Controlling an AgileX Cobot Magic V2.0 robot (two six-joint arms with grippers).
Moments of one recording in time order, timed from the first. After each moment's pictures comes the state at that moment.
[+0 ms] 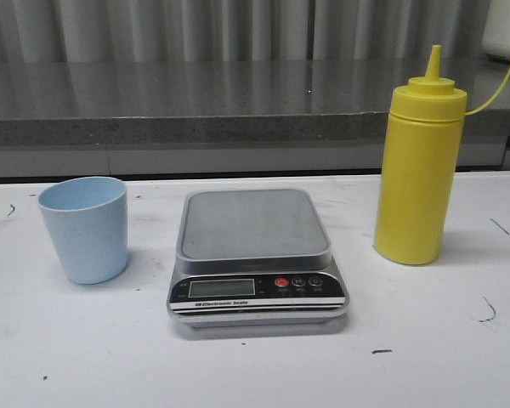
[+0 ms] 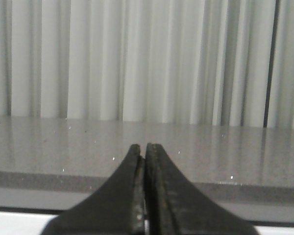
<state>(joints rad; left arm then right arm) 0.07 0.01 -0.14 -0.12 -0.05 0.07 0.02 -0.01 -0.06 0.03 0.12 -0.02</state>
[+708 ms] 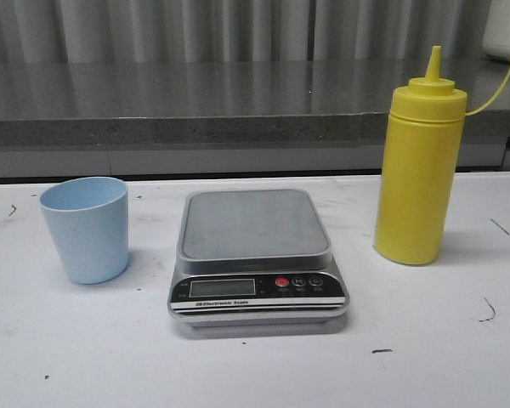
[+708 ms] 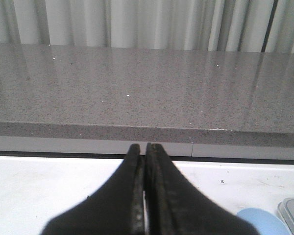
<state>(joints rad) 0.07 0.45 -0.53 -0.12 0.28 0.07 0.02 0.45 -0.48 0.03 0.33 -0.02</state>
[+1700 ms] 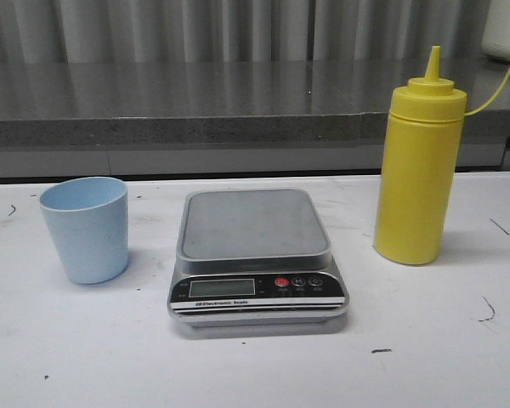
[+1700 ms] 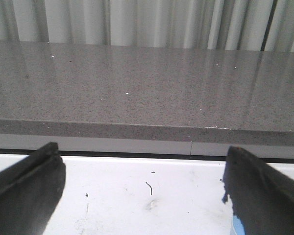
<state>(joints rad) 0.07 0.45 -0.53 -0.12 0.29 0.07 0.02 0.49 -0.48 0.03 0.28 -0.02</state>
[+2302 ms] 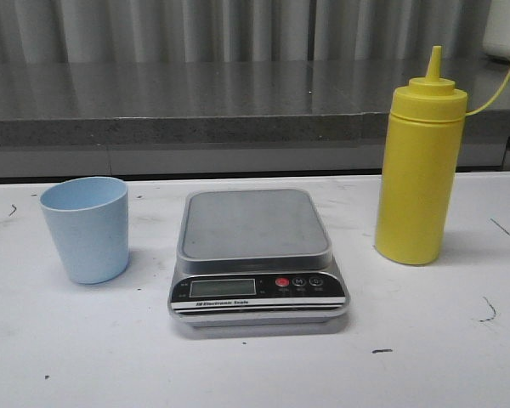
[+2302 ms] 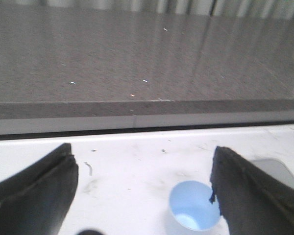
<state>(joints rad) -0.16 0.72 -0.67 -0.22 0.33 0.12 0.02 0.49 -0.48 0.03 0.28 -0.02</state>
